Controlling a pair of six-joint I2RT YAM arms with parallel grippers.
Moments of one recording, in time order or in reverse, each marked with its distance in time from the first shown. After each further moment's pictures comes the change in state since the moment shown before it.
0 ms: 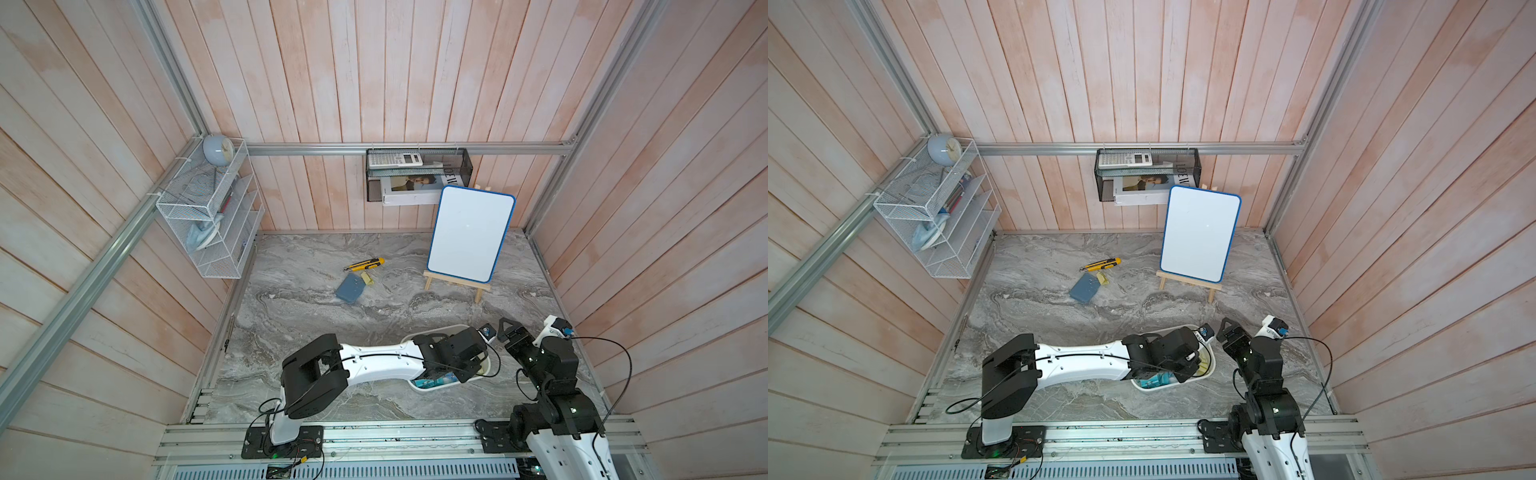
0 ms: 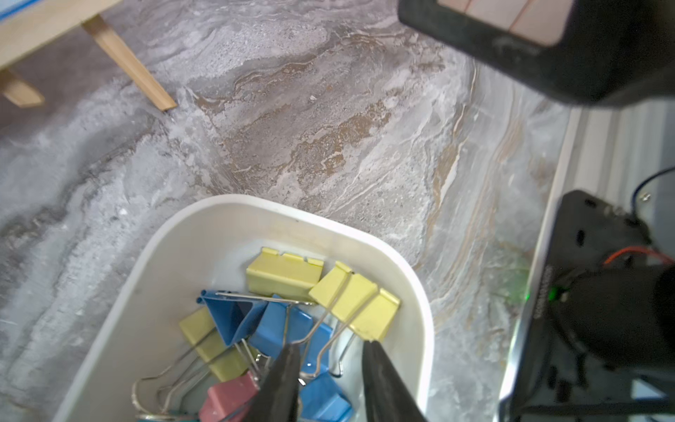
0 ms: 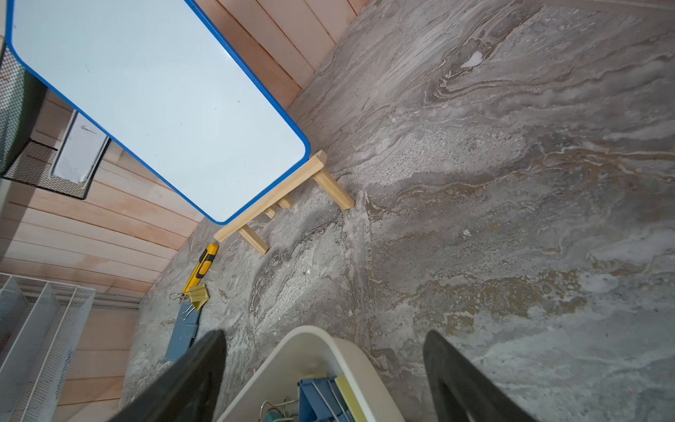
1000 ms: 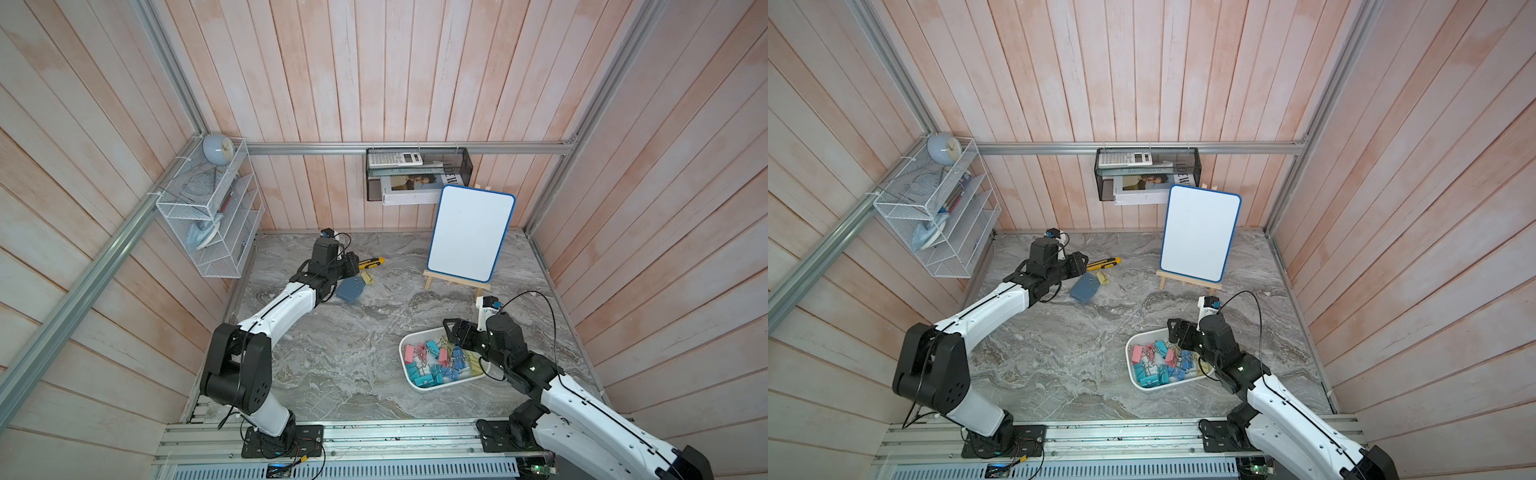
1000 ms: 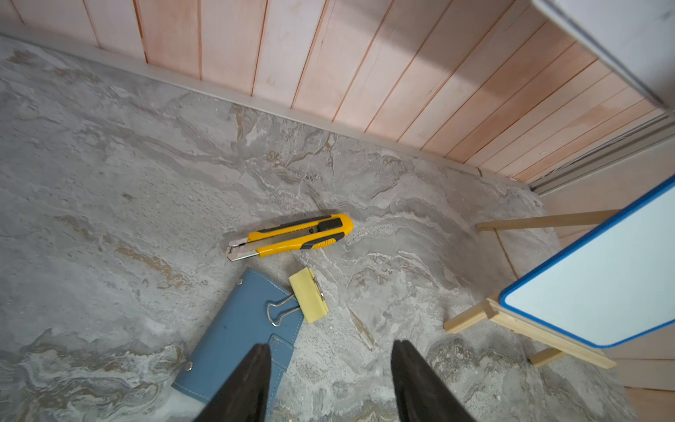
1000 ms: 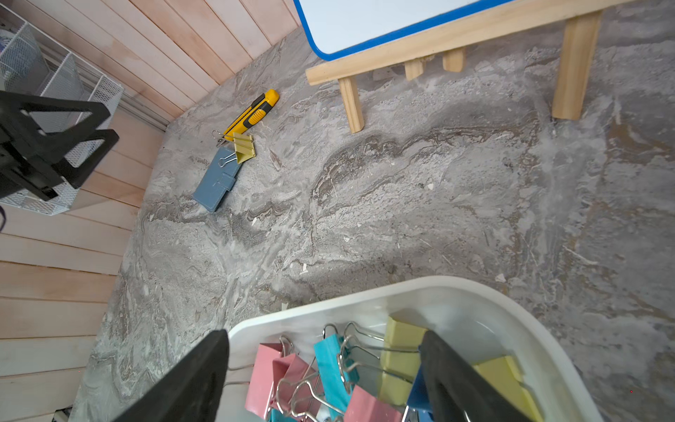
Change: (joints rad) left arm 0.933 -0.304 -0.246 0.124 0.167 -0.320; right arm 0.492 0.501 0.040 0.372 0.002 -0.103
